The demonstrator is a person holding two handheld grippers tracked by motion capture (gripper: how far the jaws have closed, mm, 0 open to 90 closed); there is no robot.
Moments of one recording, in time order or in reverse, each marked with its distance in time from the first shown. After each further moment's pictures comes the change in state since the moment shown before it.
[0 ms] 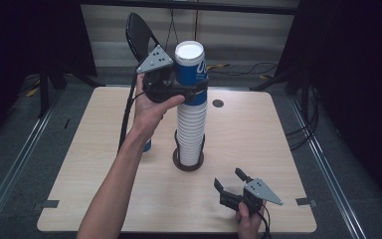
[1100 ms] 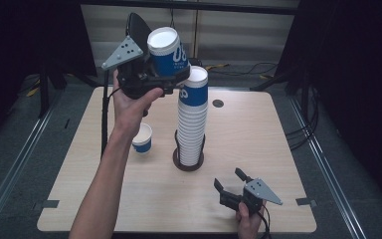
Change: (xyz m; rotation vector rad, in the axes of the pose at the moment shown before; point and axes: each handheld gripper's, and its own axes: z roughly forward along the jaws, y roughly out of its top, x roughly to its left) left arm 0.011 0.017 -0.048 -0.102 0.037 -0.038; right arm 0.000 0.000 0.000 0.001 0.000 0.000
